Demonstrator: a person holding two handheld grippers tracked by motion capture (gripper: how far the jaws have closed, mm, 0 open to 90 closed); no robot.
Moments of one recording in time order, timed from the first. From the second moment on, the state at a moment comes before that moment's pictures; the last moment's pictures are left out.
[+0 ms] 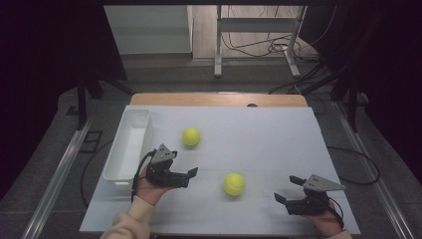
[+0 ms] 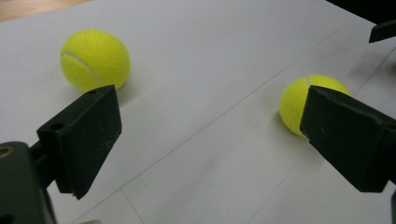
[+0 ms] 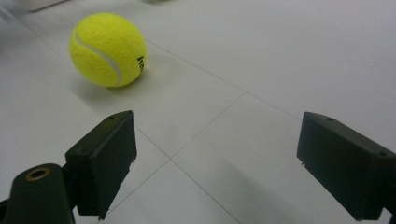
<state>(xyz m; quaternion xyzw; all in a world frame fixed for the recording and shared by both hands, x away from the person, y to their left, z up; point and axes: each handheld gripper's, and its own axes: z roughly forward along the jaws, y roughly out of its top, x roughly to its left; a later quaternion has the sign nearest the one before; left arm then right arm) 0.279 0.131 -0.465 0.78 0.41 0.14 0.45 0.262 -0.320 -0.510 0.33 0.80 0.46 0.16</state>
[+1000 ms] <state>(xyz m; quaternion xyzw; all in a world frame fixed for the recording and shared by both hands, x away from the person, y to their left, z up) 0.315 0.124 -0.452 0.78 0.42 0.13 0.44 0.265 -0.319 -0.514 0.34 0.81 0.45 0.16</state>
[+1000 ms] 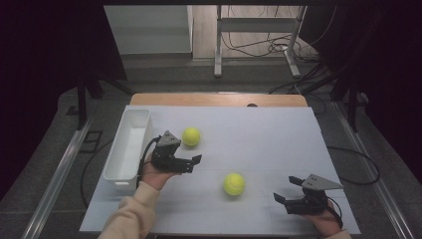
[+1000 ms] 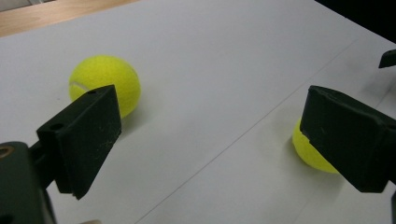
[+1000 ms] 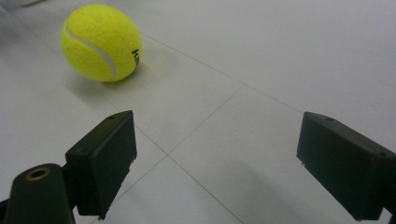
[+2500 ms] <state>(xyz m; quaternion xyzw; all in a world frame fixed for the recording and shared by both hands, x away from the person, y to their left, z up) 0.370 0.120 -0.445 0.79 0.43 0.15 0.42 0.266 -0.320 -0.515 0.34 0.81 0.45 0.16</state>
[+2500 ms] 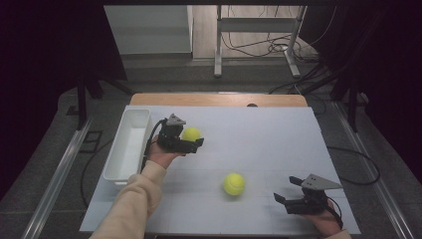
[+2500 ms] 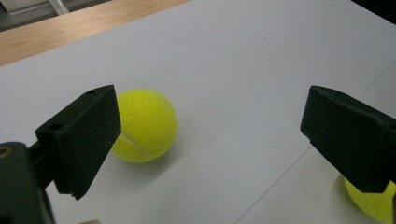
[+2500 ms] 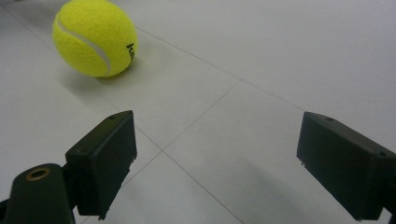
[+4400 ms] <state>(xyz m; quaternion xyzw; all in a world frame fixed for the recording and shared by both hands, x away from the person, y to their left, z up) 0.433 0.124 -0.494 0.78 0.50 0.10 0.35 0.267 -0.320 -0.517 0.34 0.81 0.44 0.16</state>
